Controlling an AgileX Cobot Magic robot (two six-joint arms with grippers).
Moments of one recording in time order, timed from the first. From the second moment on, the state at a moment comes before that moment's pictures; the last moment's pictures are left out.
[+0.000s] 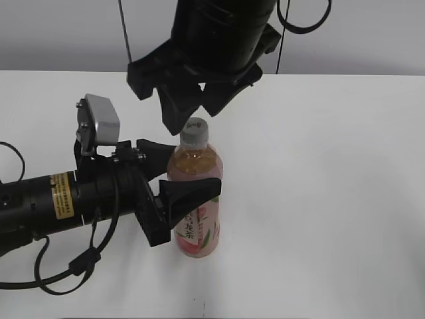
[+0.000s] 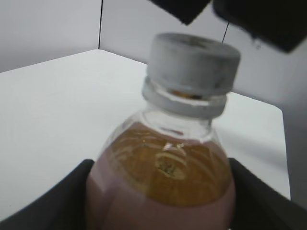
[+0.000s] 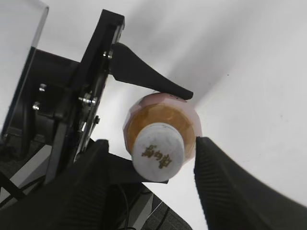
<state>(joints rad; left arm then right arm) -0.47 1.85 -0.49 0.78 -1.20 -0.38 0.84 1.82 -1.73 0.09 1.22 0.02</state>
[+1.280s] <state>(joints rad) -0.47 1.85 -0.49 0.78 -1.20 -0.38 0.83 1.85 -1.73 0.10 1.22 0.02</state>
